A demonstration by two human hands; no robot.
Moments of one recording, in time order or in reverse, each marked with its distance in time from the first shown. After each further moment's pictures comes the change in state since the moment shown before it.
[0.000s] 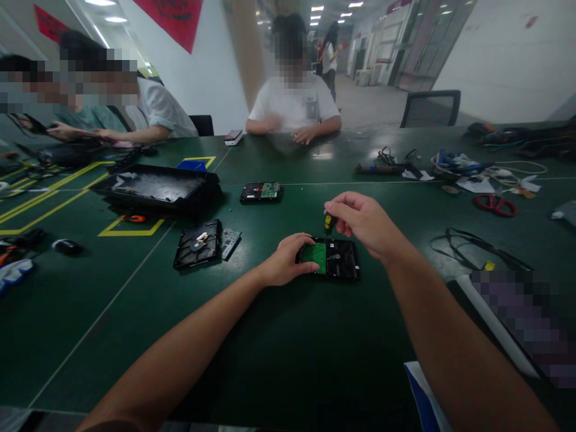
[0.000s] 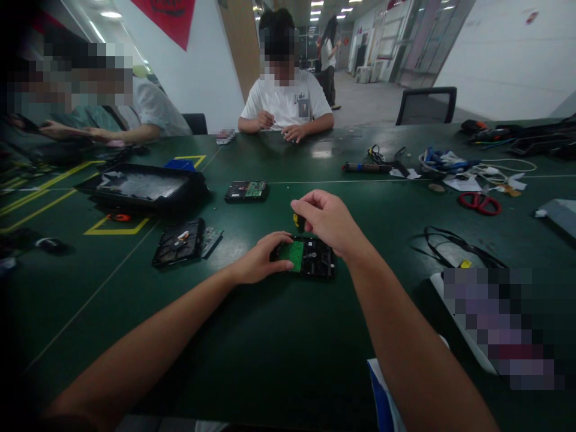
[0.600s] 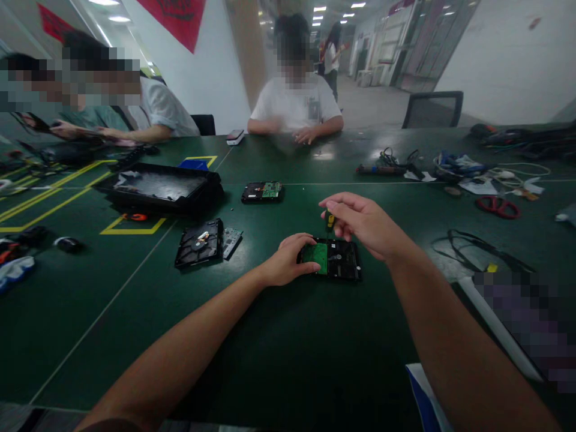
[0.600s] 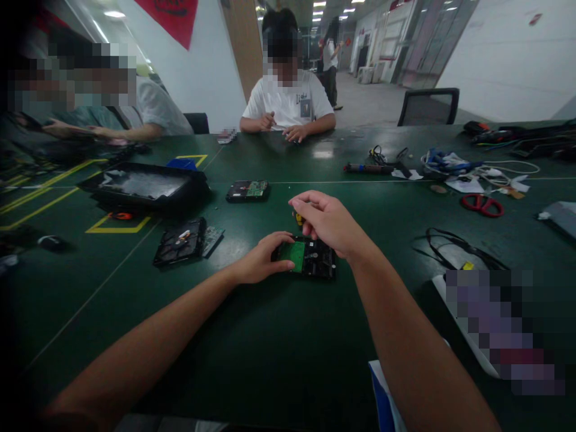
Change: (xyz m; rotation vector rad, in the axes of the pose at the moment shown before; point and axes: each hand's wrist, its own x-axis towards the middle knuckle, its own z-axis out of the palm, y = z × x) left_hand 0.000 -0.003 0.002 0.004 0.000 0.019; right_hand -0.001 0.000 -0.002 0.058 -0.132 -0.006
